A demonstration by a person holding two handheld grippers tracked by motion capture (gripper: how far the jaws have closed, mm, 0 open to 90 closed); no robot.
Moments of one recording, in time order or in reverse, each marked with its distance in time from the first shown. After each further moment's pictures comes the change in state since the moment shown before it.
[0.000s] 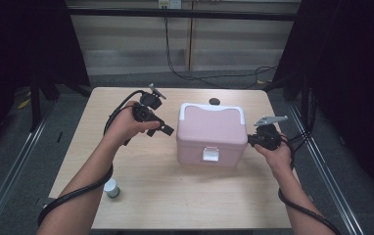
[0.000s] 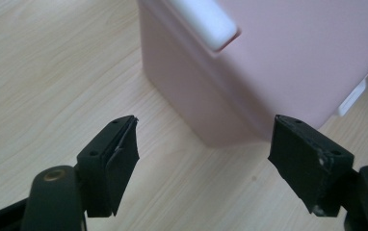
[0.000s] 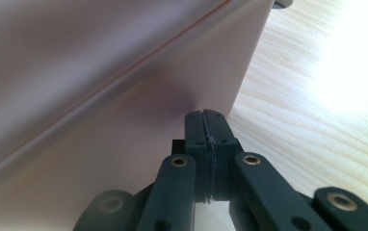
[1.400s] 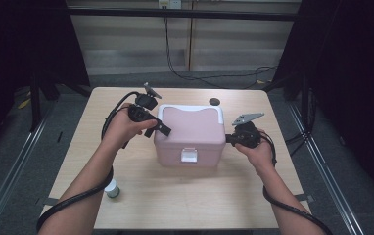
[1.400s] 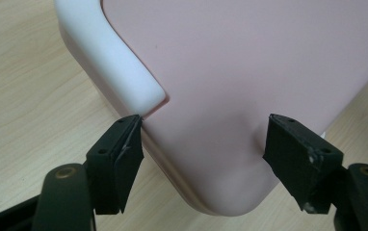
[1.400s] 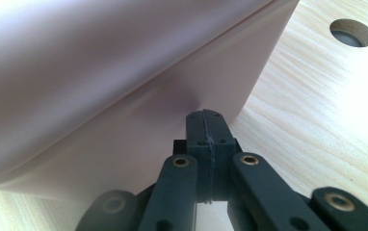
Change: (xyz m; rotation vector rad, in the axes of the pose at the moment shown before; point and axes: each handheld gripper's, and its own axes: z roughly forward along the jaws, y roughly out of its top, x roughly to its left) left arm 0.001 -0.012 -0.010 0.011 0.005 -0.108; right arm 0.046 0.034 0.025 0.021 0.097 -0.106
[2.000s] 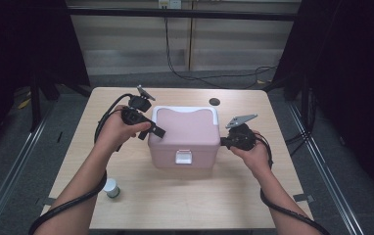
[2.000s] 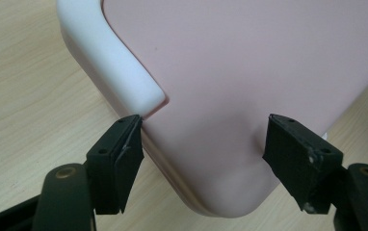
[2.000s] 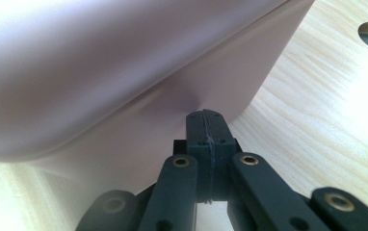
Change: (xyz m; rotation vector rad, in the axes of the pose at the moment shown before) left arm 0.005 -0.012 -0.009 -0.009 0.016 -0.009; right arm 0.019 0.007 0.001 0.031 0.027 -0.034
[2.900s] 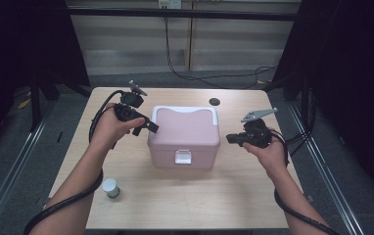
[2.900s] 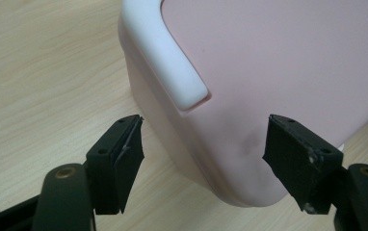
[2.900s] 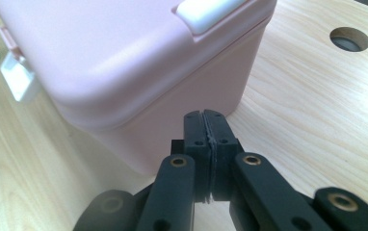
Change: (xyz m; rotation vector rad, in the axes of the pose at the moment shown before) left arm 0.012 -0.001 -0.014 -0.015 0.065 -0.080; right arm -0.003 0.007 -0.055 -0.040 0.020 0.089
